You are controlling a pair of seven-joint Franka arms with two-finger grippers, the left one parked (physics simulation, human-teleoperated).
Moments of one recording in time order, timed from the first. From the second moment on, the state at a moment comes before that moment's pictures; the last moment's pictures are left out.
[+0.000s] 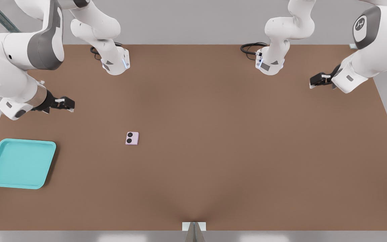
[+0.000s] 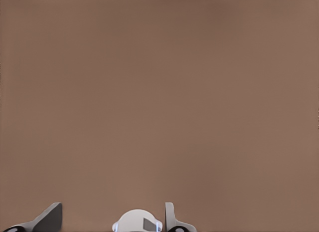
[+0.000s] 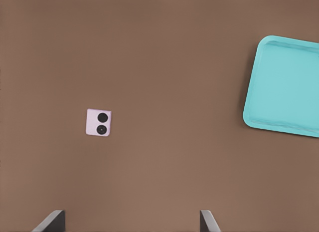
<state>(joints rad) 0.04 0.17 0.04 -1.34 -0.04 1.39 -0.02</state>
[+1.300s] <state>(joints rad) 0.11 0.52 0.17 -2.09 -0.03 2.53 0.32</state>
